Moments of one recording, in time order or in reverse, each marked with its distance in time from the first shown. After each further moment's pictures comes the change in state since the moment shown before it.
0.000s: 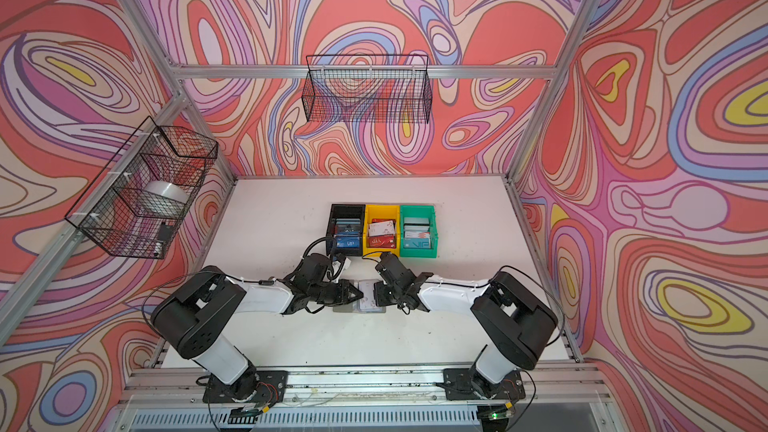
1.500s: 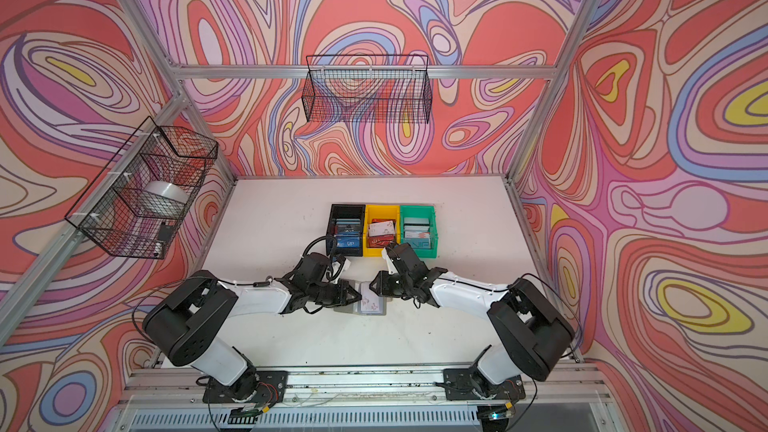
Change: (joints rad) left arm 0.001 -0.049 0.014 -0.104 0.008 0.019; right arm -0.109 -0.080 -0.015 0.076 -0.262 0.107
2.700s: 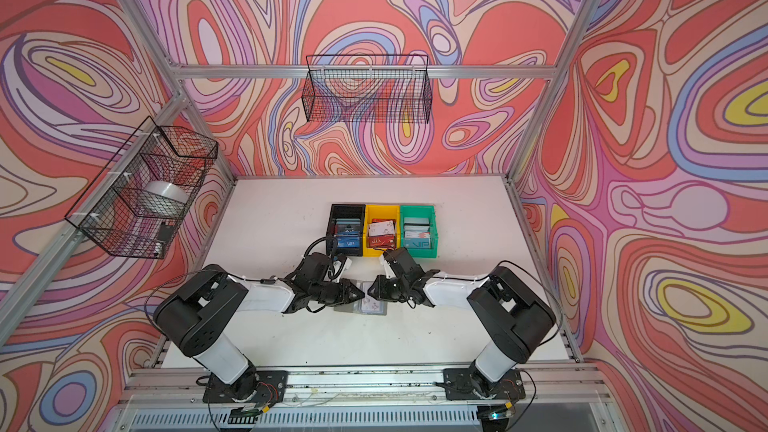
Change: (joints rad) left arm 0.000 0.065 -0.002 0.108 0.015 -0.045; right arm 0.000 0.109 -0.023 0.097 -0.051 0.023
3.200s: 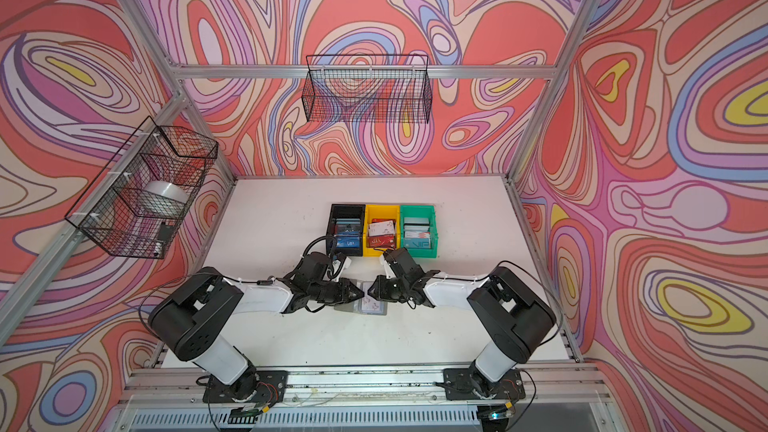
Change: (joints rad) left arm 0.000 -0.040 0.000 -0.029 -0.004 -0.002; right arm -0.001 -0.011 -0.008 -0.005 0.009 -0.001
